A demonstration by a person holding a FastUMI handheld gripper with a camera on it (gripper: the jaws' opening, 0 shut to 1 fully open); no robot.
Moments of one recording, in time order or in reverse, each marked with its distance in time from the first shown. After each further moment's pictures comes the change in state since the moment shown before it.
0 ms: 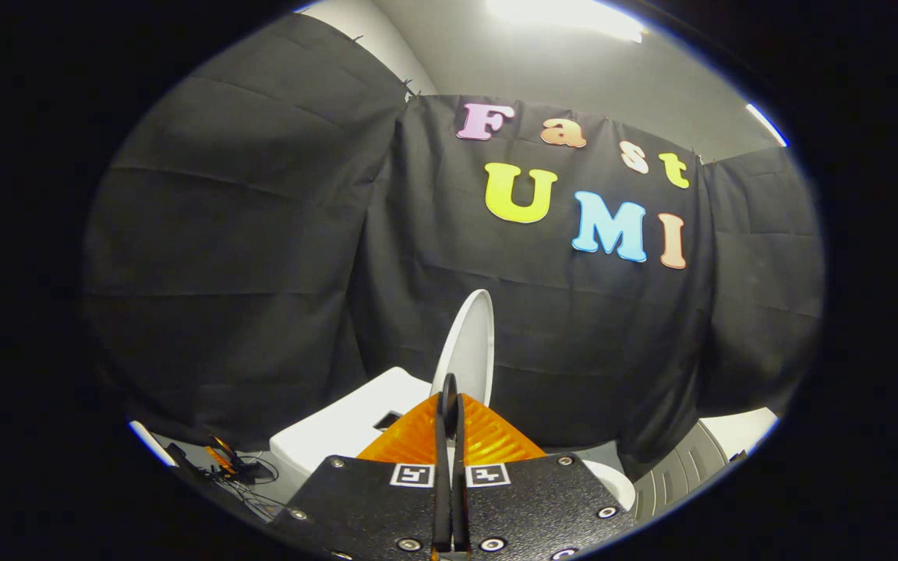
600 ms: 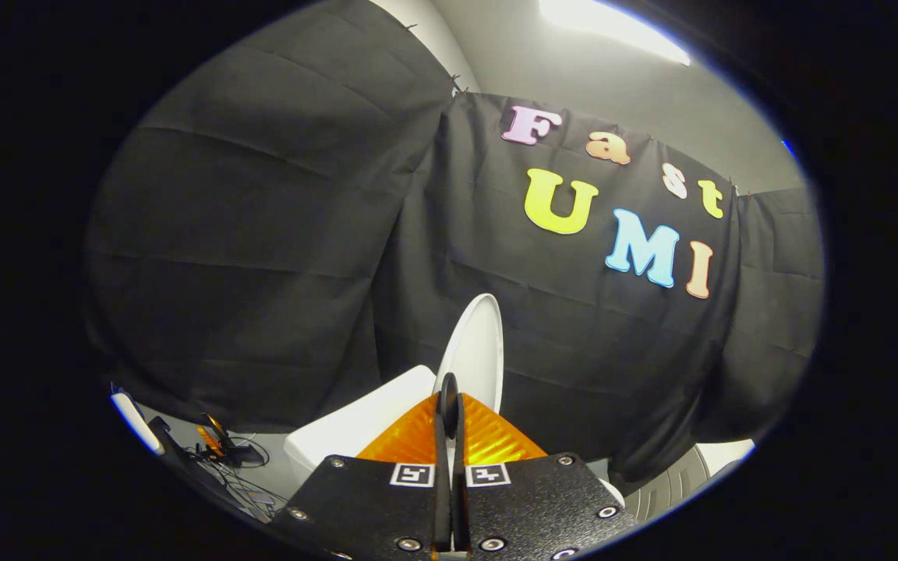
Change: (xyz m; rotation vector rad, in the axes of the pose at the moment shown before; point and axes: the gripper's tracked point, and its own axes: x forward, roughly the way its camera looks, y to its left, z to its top) arm 0.015 0.046 -0.003 -0.130 -0.001 0.044
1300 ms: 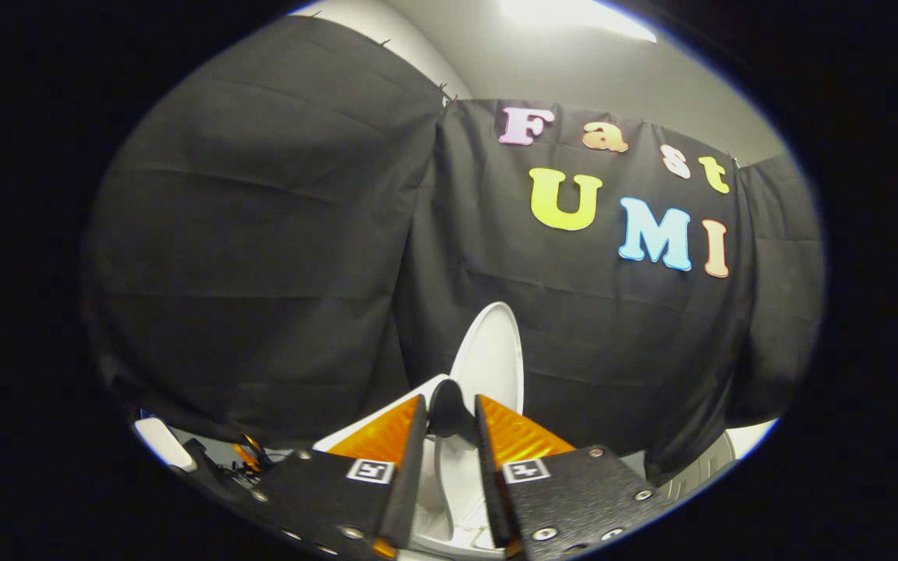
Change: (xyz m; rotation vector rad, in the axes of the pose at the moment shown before) arm -0.029 -0.022 0.029 0.151 -0.087 0.112
